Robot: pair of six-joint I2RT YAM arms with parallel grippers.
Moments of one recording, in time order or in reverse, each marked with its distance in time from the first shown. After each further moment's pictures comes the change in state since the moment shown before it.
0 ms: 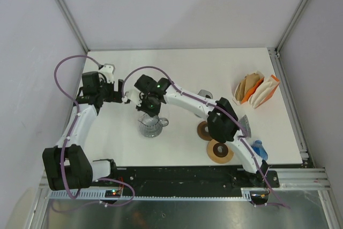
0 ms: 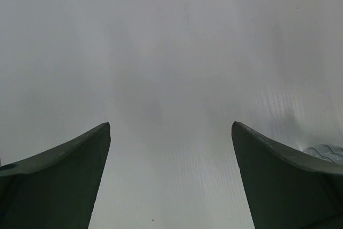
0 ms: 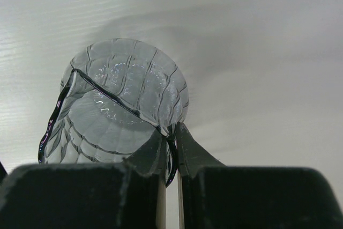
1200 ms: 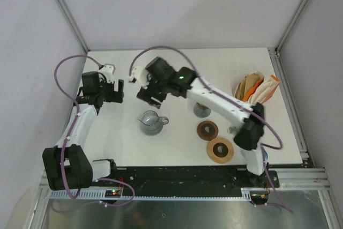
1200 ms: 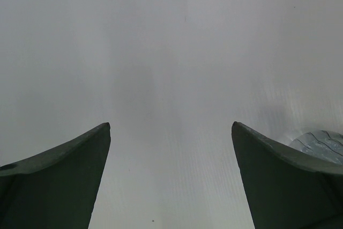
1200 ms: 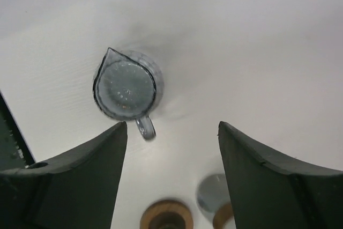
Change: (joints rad) left arm 0.001 0.000 0.000 0.000 0.006 0.004; right arm 0.000 -0.267 -0.053 0.047 0.122 0.084
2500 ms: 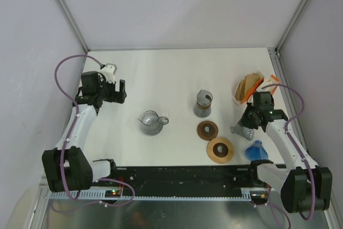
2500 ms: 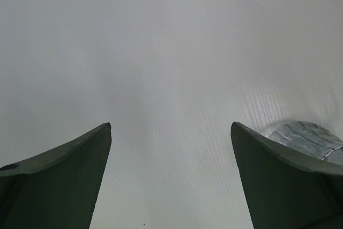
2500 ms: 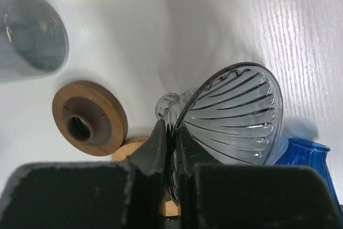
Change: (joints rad) left arm 0.000 -0.016 0.009 -0.022 0.098 0.014; right arm -0.920 -1.003 -1.424 0.230 0.021 0.838
